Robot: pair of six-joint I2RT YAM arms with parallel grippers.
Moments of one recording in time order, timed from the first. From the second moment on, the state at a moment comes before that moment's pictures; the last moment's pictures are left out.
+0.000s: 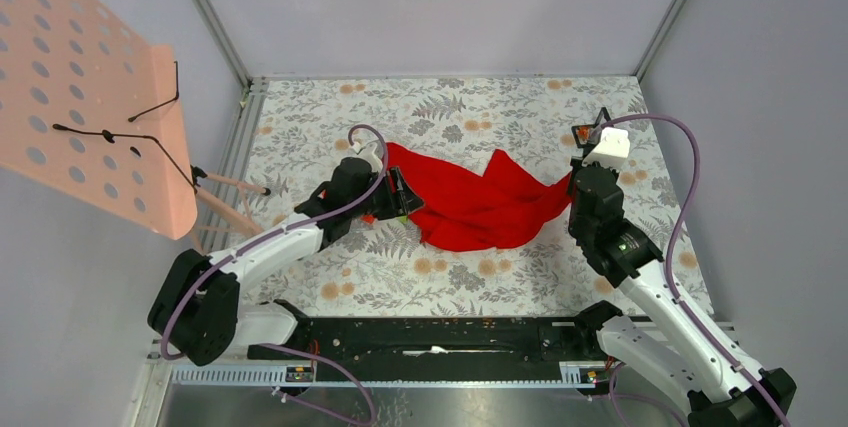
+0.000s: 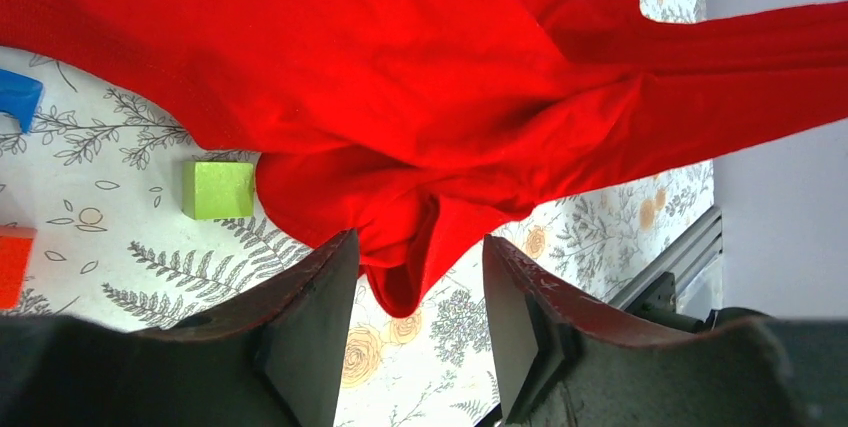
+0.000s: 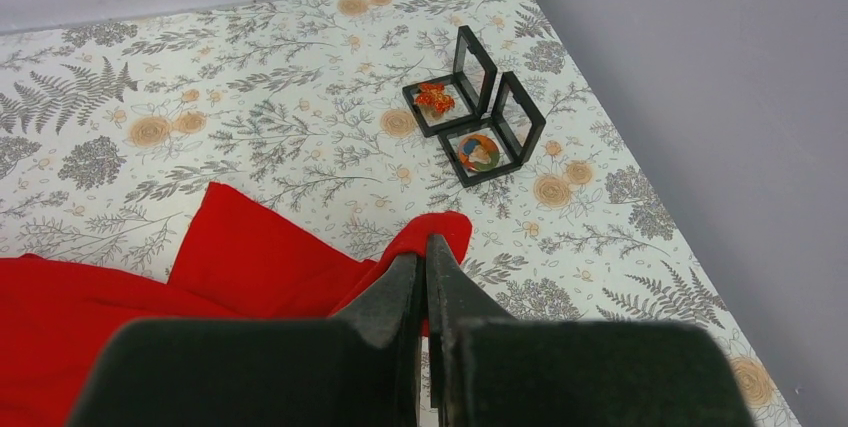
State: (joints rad) left arm -0.57 1.26 0.68 0.02 0.23 -0.71; right arm 0.49 0.77 0.72 -0.22 0.79 0.11
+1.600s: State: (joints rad) left arm -0.60 1.43 0.64 0.08 0.14 -0.87; right arm 0.49 0.76 0.72 -0.20 0.78 0.12
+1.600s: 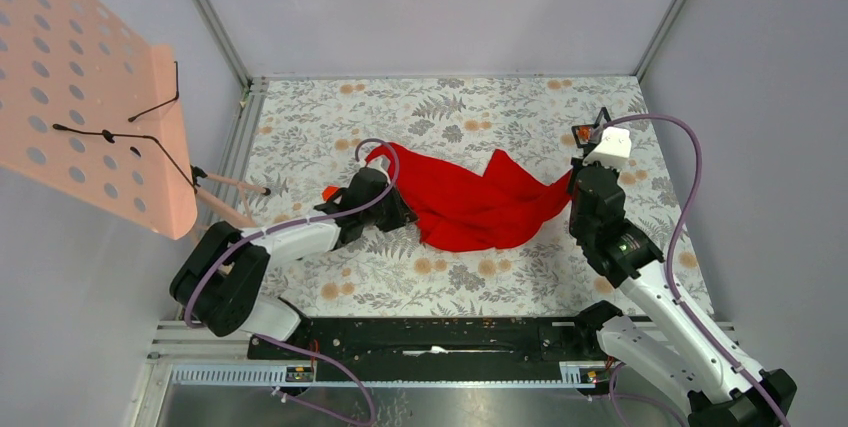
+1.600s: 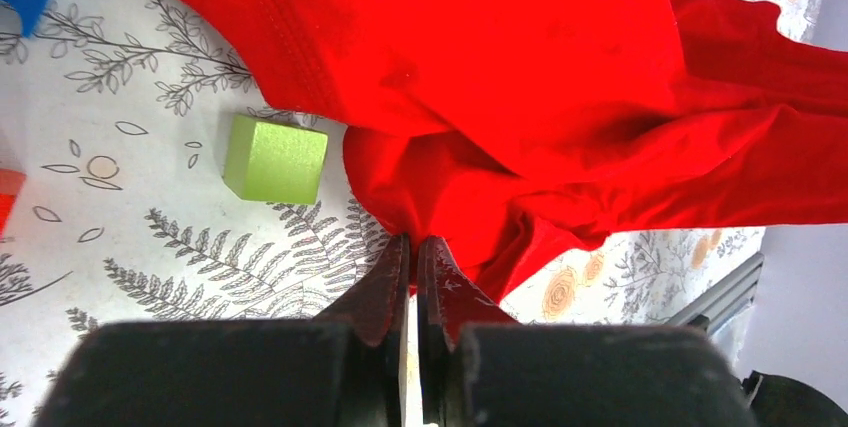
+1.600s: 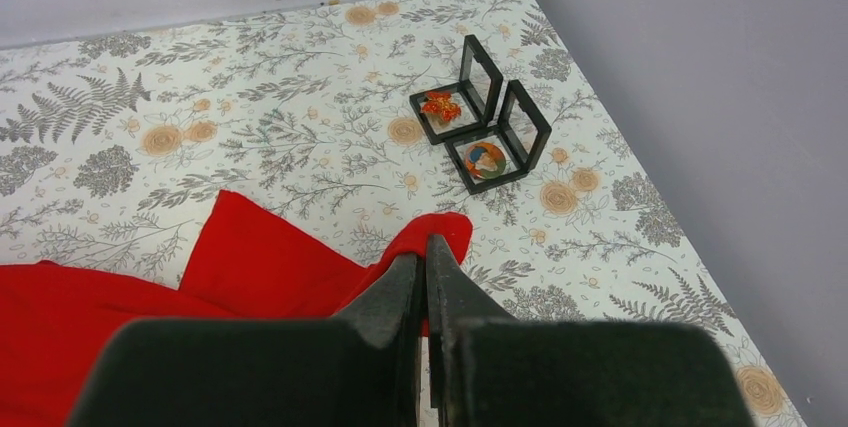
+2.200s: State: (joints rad) left arm -0.64 1.16 1.26 -0.17 -0.18 -0.42; right arm 0.49 0.81 1.14 -0.12 0.70 -0.02
